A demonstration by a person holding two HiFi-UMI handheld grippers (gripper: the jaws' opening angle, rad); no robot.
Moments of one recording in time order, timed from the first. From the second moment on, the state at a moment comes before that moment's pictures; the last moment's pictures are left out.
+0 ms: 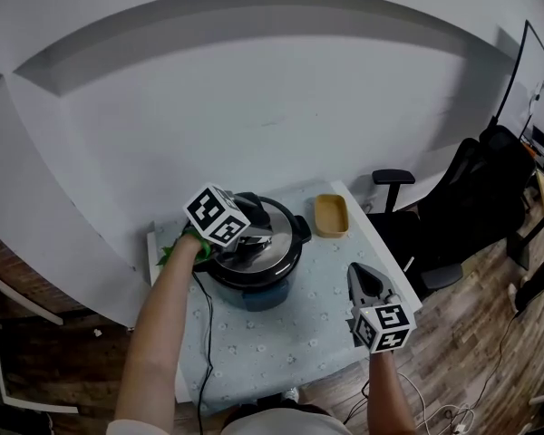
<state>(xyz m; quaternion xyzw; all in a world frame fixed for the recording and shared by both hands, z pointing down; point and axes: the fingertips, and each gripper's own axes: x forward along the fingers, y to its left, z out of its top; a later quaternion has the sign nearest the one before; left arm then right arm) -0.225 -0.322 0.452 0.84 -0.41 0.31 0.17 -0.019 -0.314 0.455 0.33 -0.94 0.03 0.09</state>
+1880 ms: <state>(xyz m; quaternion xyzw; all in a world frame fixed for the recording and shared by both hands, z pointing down) -0.284 -0.192 0.379 0.70 -0.71 0.06 0.01 -0.119 -0.268 0.407 0.25 -0.97 -0.02 0.06</state>
